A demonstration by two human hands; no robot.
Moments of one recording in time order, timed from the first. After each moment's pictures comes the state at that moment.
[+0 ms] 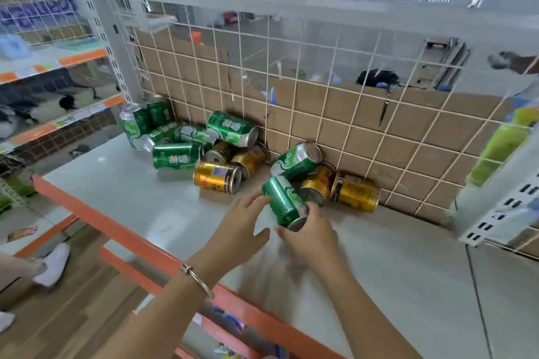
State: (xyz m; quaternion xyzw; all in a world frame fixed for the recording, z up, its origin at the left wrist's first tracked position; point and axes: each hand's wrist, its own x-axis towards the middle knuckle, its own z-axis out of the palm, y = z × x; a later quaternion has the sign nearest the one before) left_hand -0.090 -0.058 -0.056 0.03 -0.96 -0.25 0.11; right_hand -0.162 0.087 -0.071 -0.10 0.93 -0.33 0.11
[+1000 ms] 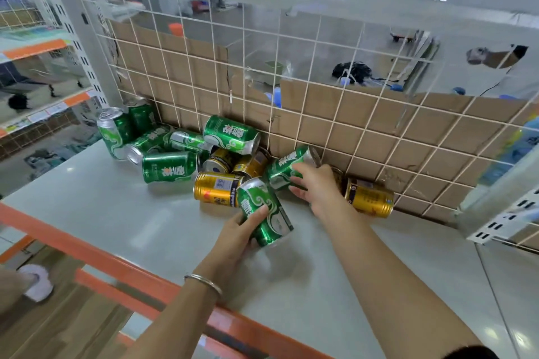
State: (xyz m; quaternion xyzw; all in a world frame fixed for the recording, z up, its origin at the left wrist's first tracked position) left_hand -0.115 -0.092 -0.064 0.21 -0.50 -0.84 -0.01; right_hand -0.241 0.010 -0.019 0.12 0.66 -0.72 0.17
